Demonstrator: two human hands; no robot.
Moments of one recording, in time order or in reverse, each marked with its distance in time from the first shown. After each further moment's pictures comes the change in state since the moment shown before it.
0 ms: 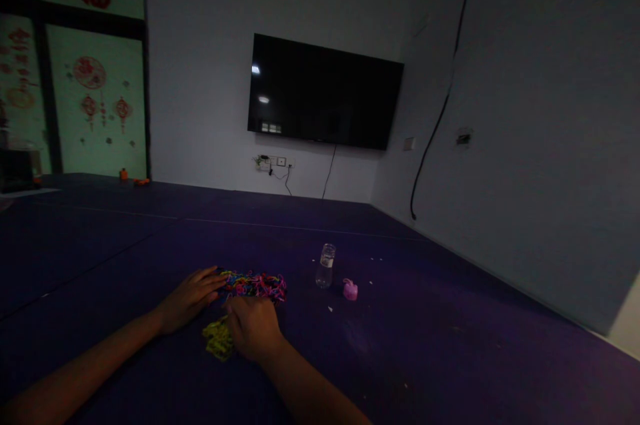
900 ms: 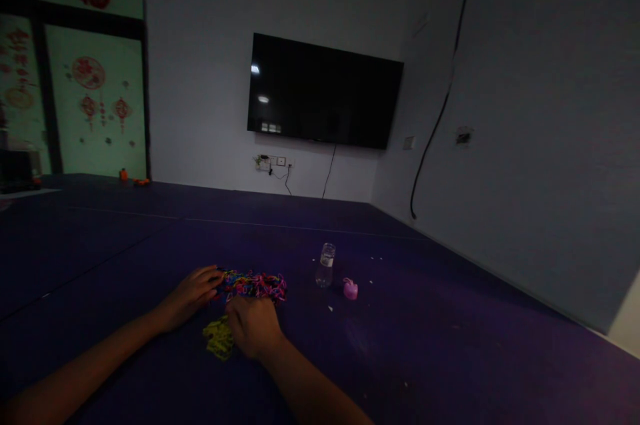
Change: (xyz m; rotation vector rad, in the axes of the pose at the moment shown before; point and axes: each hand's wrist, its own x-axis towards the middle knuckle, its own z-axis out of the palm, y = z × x) left_hand 0.002 -0.012 0.008 0.027 0.108 0.066; right_hand 0.003 -0.002 -0.004 -0.012 -0.079 0.036
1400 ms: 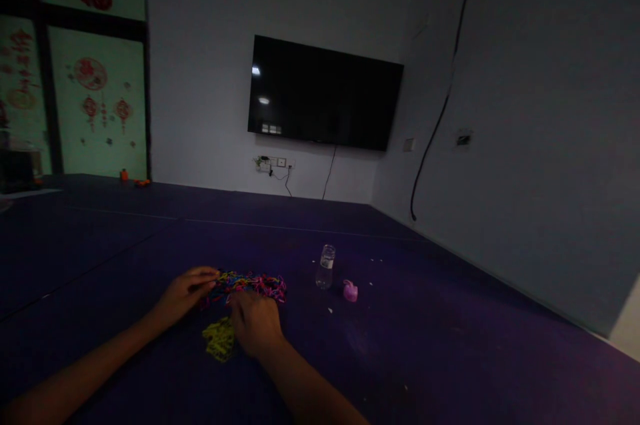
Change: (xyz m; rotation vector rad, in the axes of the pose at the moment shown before) left_hand 0.006 0.030 -0.024 -0.371 0.246 -0.199; right_hand 0.003 0.001 0.003 0.009 0.092 0.115
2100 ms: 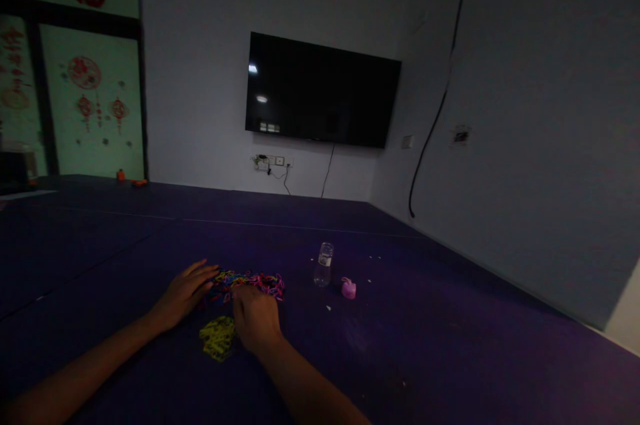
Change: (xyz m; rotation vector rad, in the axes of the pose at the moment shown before) left_hand -0.003 -0.018 0.004 0.286 -0.068 0.059; right_hand 0.003 0.000 0.001 0.014 0.025 0.104
